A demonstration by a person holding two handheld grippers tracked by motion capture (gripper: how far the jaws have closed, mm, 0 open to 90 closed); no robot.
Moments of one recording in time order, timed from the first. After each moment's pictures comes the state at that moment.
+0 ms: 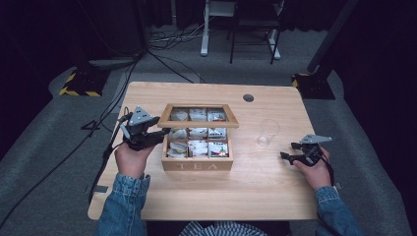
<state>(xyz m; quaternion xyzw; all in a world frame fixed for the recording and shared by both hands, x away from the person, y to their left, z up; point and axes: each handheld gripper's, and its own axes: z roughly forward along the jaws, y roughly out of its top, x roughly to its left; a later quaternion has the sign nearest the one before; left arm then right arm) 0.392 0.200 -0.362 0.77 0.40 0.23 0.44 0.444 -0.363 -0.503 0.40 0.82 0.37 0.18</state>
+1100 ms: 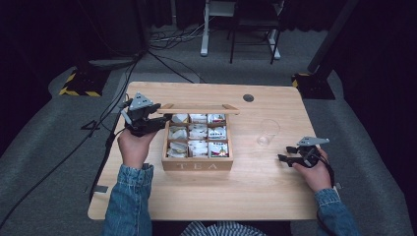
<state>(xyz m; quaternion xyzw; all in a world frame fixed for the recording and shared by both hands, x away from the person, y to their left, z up) 0.420 0.203 -0.346 0.76 0.40 0.22 0.46 0.432 -0.349 -0.498 0.39 0.83 0.37 0.15</state>
